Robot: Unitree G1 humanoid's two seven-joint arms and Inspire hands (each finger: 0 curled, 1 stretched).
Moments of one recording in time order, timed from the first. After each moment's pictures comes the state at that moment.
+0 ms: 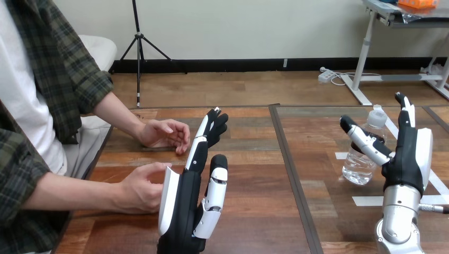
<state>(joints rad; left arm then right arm) 0.07 -0.03 -0.21 0.48 0.50 -1.00 0.45 -0.50 -0.28 -0.12 1.18 -0.23 -0.63 -0.49</state>
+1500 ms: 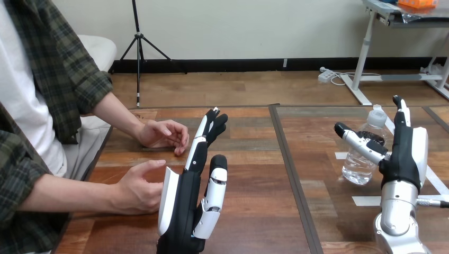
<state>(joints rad) 0.08 -0.03 -0.21 0.48 0.48 -1.00 0.43 -0.54 -0.28 -0.11 1.19 -0.21 -0.55 -0.45</state>
